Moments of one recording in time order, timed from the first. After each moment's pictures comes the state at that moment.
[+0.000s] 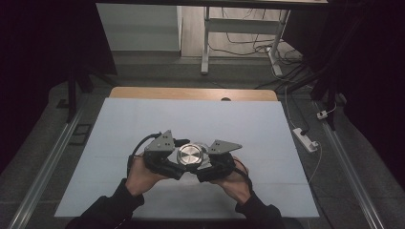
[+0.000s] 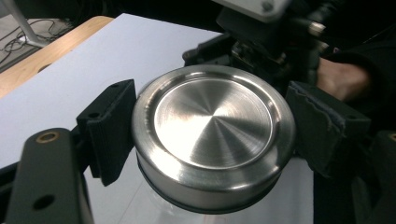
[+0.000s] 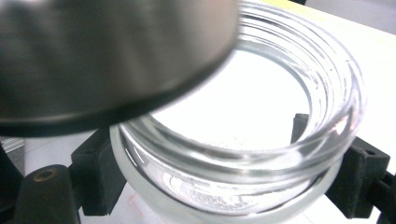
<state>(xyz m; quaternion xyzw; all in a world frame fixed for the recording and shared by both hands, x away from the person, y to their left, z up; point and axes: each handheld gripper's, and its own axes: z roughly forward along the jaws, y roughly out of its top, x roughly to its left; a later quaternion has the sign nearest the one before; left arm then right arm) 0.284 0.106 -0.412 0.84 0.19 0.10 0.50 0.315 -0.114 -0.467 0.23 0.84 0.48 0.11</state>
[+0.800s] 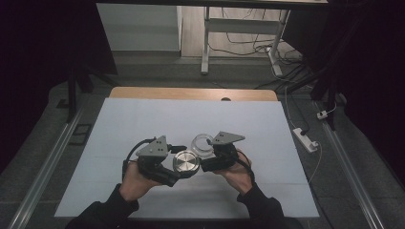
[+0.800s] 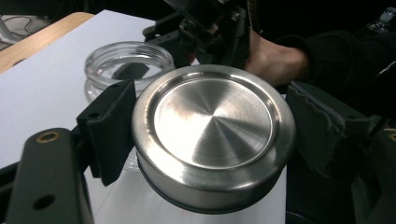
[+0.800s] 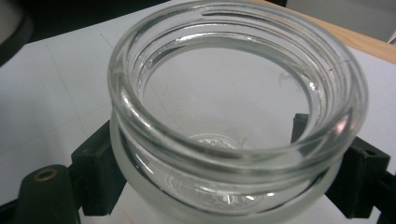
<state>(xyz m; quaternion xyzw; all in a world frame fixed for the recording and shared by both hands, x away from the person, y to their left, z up) 0.272 0.118 -0.418 0.84 0.17 0.07 0.52 0.343 -0.121 -0.467 0.25 0.83 0.47 0.13</state>
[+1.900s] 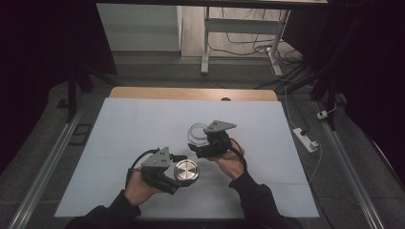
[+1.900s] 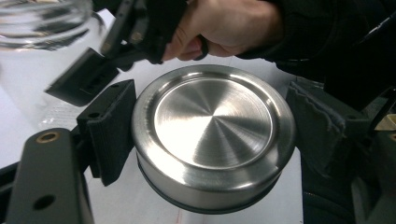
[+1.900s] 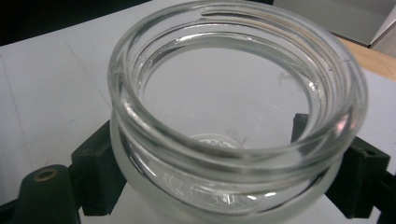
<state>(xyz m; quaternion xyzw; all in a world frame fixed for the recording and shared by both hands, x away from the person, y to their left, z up) 0.273 0.115 -0.465 0.84 0.16 0.07 0.51 0.384 -0.102 -0.473 0.26 0.83 0.46 0.15</state>
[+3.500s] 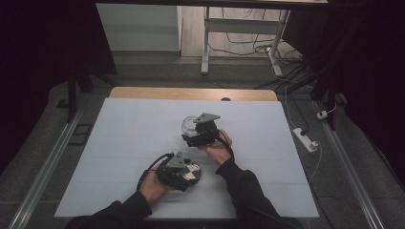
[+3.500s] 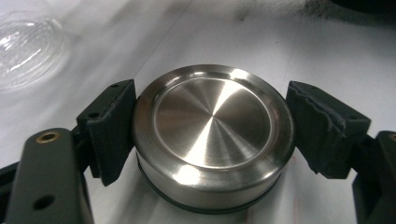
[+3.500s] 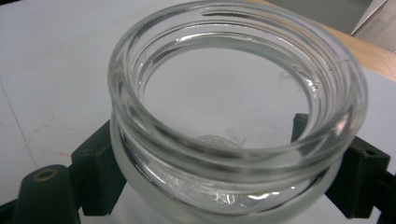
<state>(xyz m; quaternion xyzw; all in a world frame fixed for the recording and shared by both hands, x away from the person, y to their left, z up) 0.311 0.087 -0.541 0.88 0.22 0.09 0.41 0.440 -0.067 -0.511 0.28 0.84 0.43 0.18</state>
